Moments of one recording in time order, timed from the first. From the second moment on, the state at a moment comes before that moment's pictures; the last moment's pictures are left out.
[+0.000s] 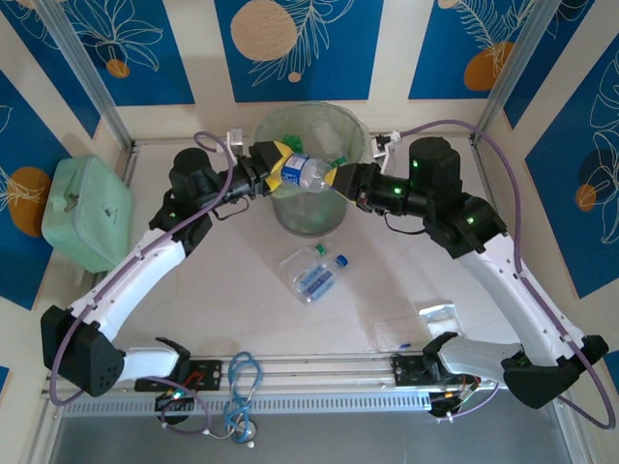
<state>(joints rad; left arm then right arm) -0.46 1.27 1.13 0.16 0.58 -1.36 0.56 1.15 1.44 -0.61 -0.47 0.95</state>
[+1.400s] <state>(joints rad) -0.38 1.07 1.19 -0.70 0.23 -0.68 0.34 1.49 1.64 -0.65 -0.48 0.87</state>
